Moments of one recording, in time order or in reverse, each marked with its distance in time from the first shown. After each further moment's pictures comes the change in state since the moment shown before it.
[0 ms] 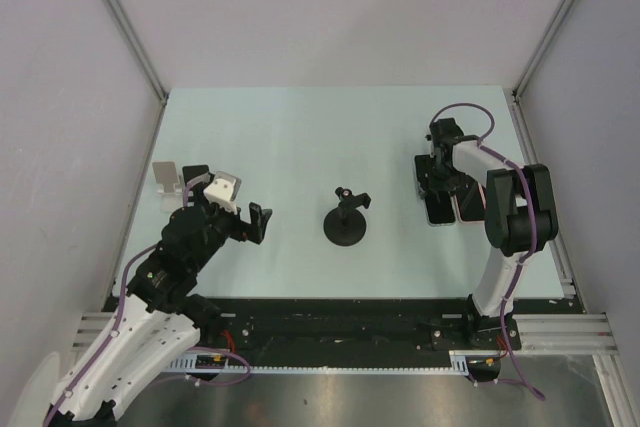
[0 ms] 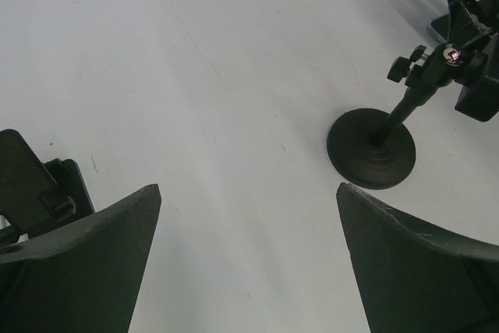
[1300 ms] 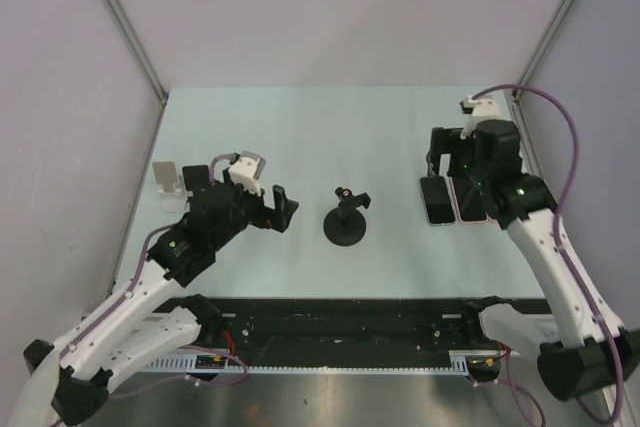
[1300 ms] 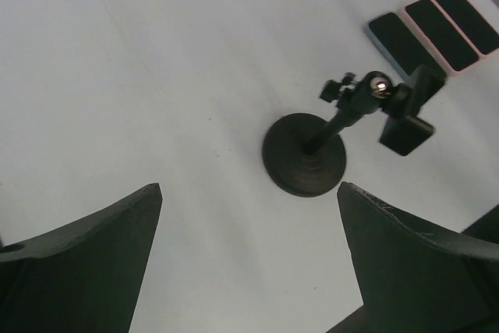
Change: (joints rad) left arm -0.073 0.227 0.109 0.042 0.043 -0.156; right arm 0.125 -0.763 -0.106 0.032 -0.002 0.040
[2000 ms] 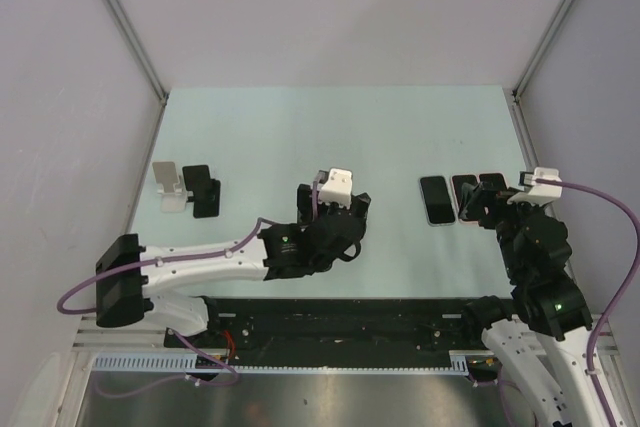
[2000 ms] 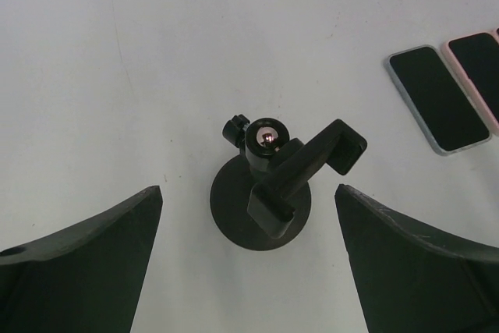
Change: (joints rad) left arm -0.643 0.631 0.312 0.093 -0.885 -0.307; right arm 0.045 -0.724 -0.370 0.095 0.229 0.053
